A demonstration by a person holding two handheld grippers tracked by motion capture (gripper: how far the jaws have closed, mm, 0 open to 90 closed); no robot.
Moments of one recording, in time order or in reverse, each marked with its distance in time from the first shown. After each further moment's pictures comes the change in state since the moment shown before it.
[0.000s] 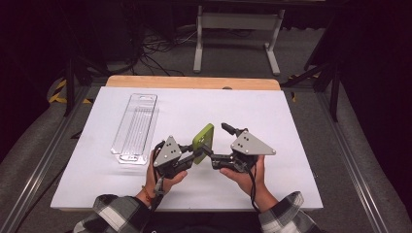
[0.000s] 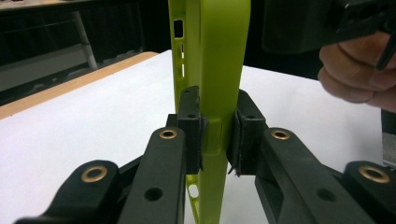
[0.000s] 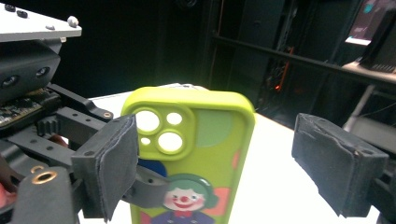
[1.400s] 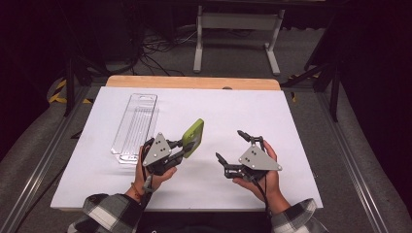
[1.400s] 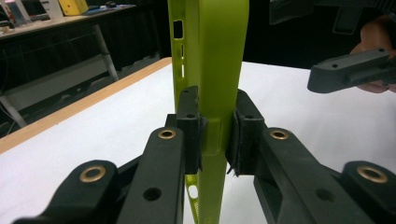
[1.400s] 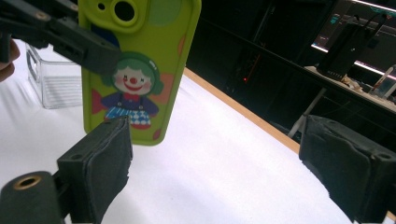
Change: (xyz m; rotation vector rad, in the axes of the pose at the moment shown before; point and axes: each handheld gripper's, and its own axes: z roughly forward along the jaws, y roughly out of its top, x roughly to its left) left arm 0.016 0.006 -0.023 -0.001 0.062 0.082; right arm -0.007 -0.032 -0.026 0.078 -0.104 -0.194
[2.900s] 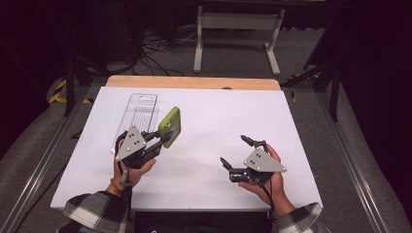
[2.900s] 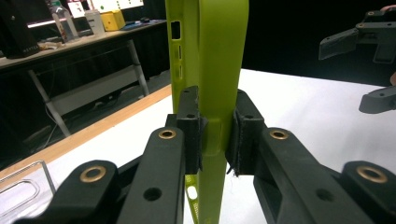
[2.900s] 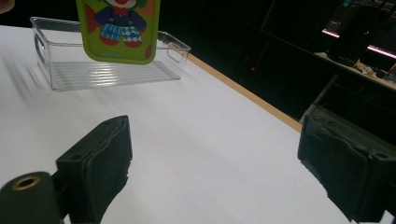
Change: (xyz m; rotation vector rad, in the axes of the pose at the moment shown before) left arm 0.034 0.006 -0.043 -0.043 0.105 0.012; right arm -0.004 -0.016 -0.007 0.032 0.033 0.034
